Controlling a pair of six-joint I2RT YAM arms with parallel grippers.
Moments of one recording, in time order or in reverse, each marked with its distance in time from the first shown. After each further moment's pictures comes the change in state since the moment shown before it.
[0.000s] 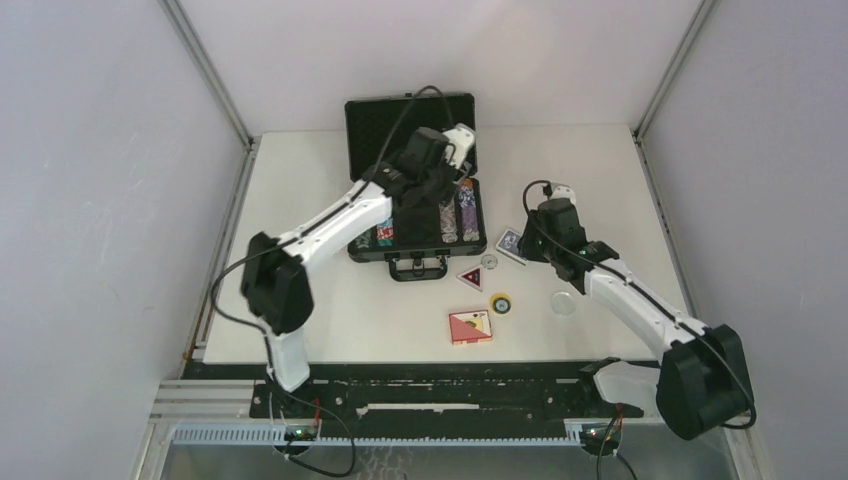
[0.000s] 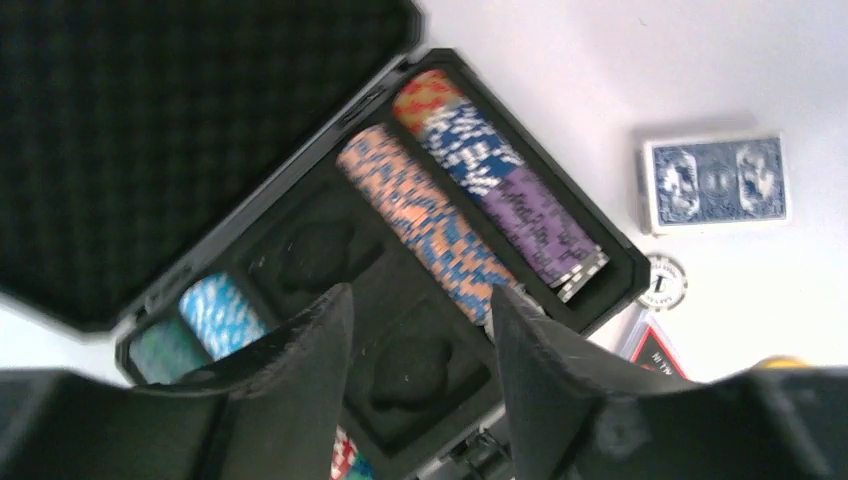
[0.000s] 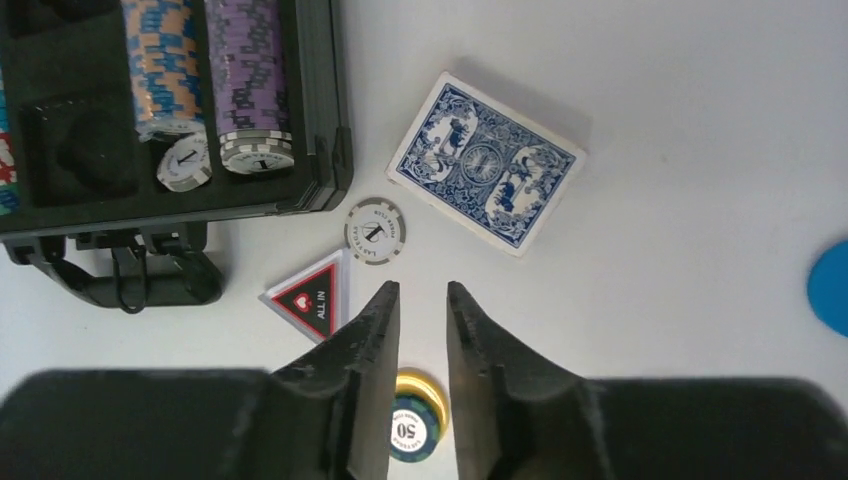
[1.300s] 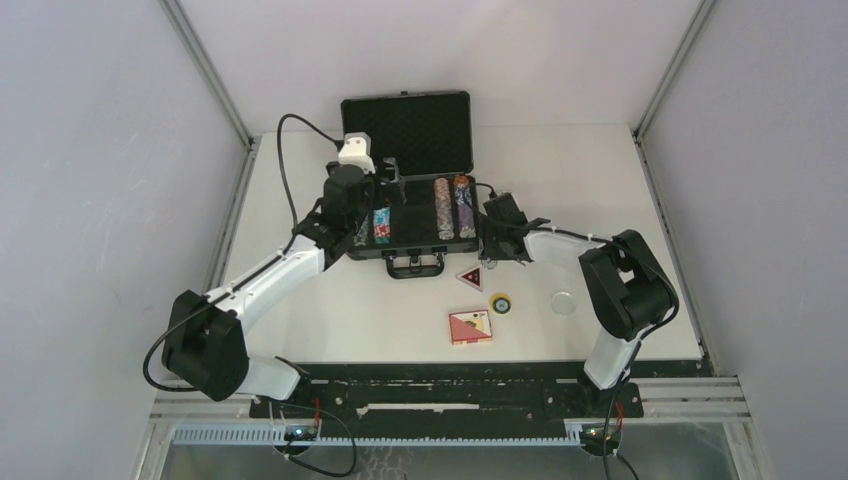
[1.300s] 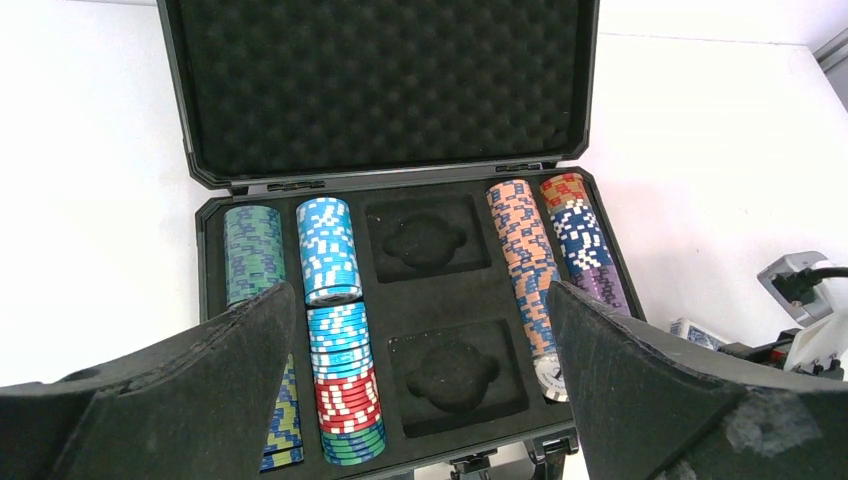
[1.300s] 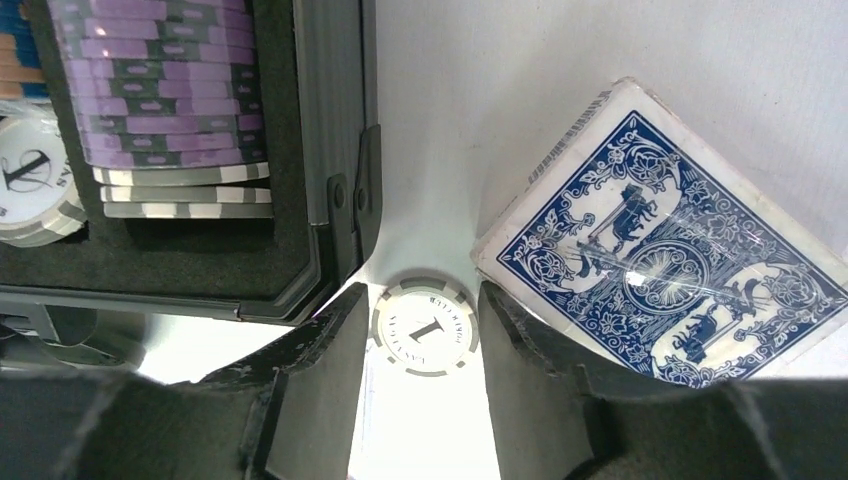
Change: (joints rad) left arm 0.187 -0.547 -0.780 0.634 -0.214 -0.439; right arm 0.122 0.582 0.216 0.105 -0.031 -0.013
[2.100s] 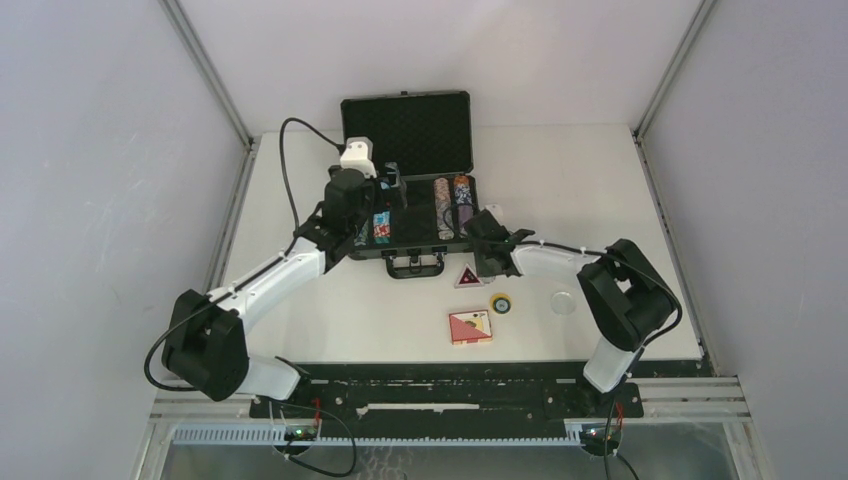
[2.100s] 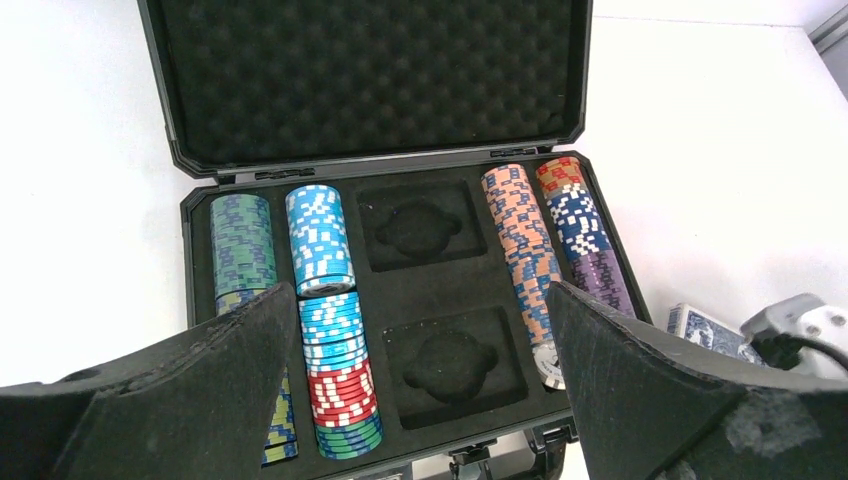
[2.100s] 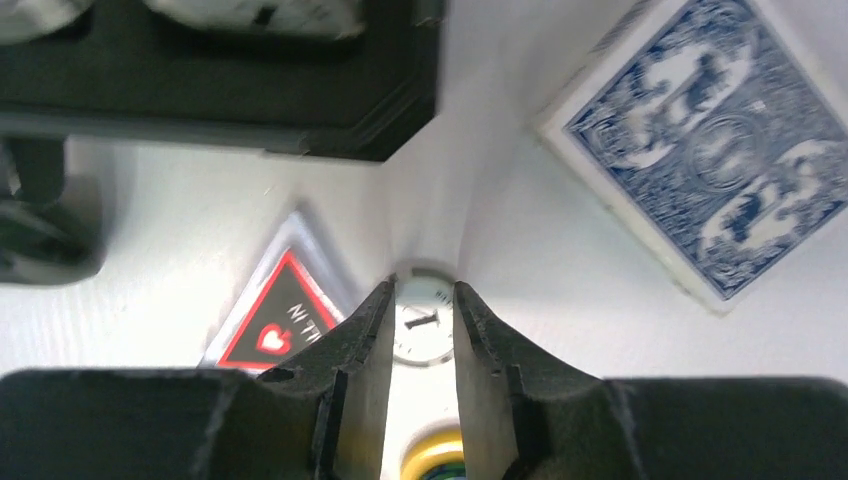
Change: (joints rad) left arm 0.000 0.000 -0.032 0.022 0.023 0.000; right arm 0.142 -0.045 -0.021 -0.121 0.183 -0.026
